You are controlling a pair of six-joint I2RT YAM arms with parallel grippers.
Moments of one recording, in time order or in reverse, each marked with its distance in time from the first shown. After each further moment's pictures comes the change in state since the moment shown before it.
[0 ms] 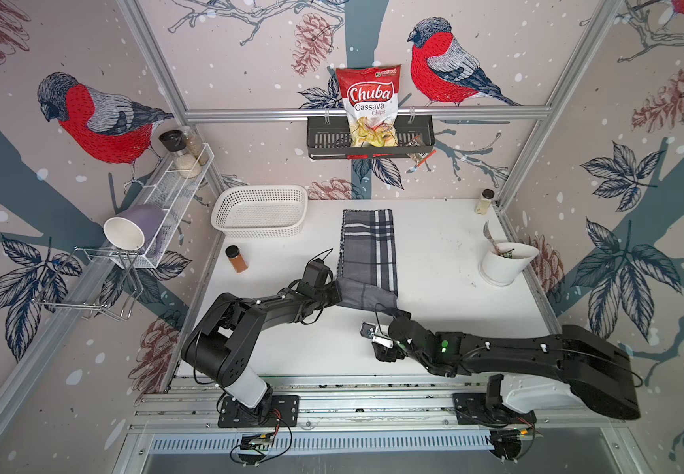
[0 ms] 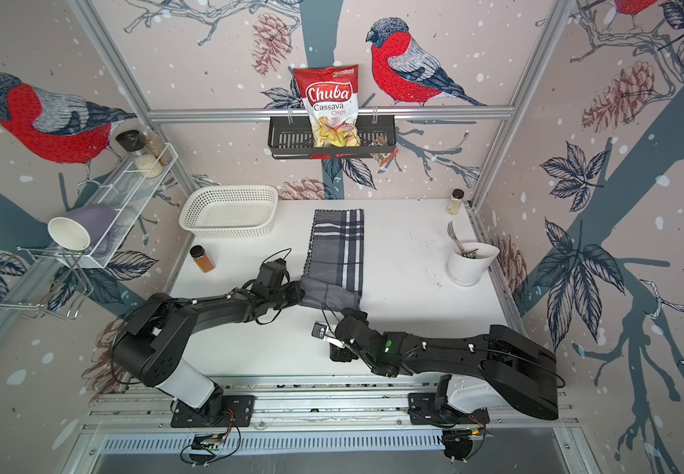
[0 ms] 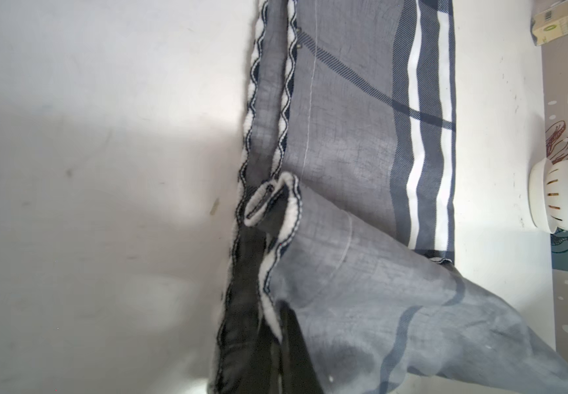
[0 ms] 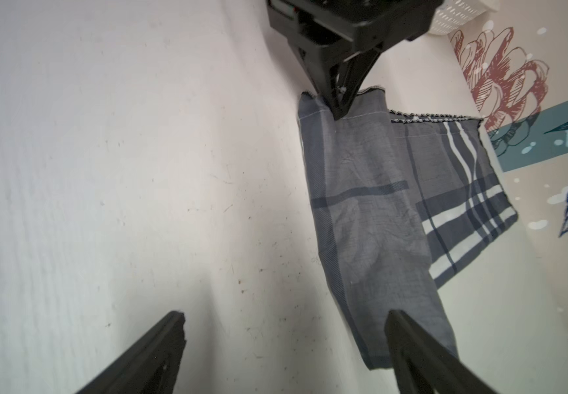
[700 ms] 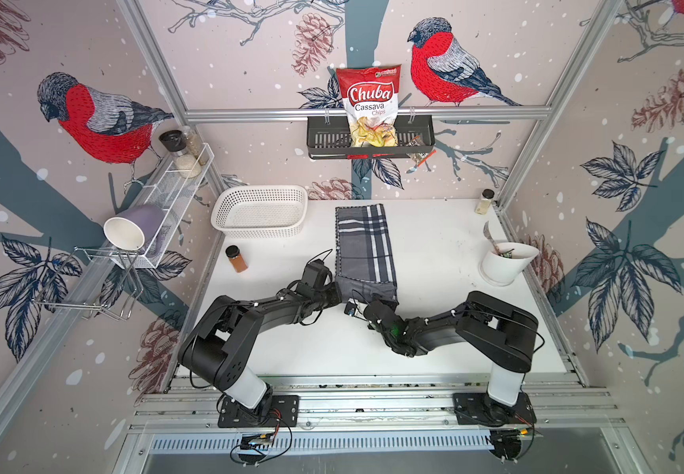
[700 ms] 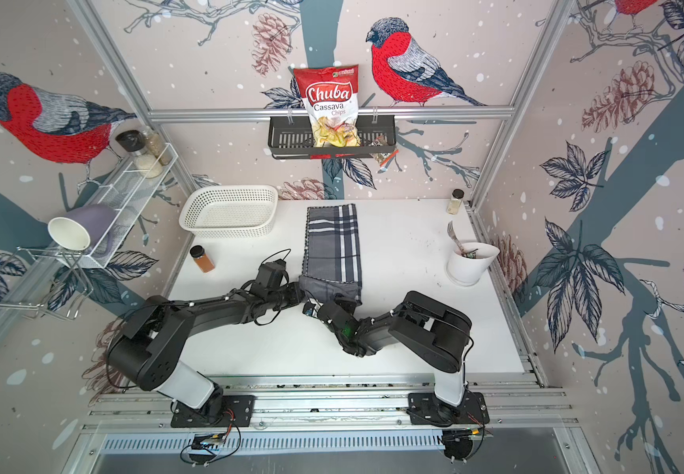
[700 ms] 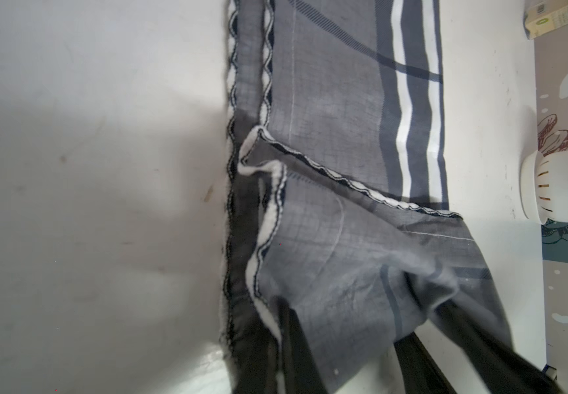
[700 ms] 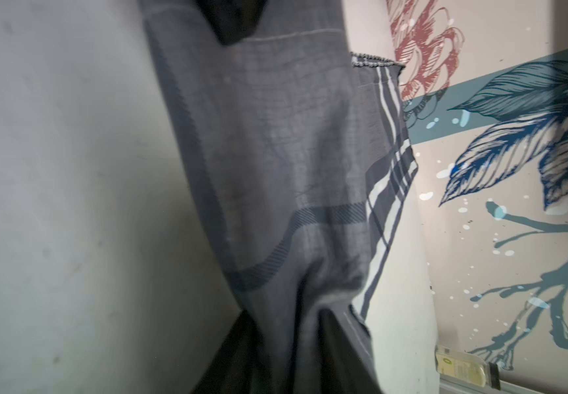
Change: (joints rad) left arm 0.000 -0.041 -0.015 -0.019 0.013 0.000; right arm -0.148 0.488 0.191 0.299 0.200 -0.214
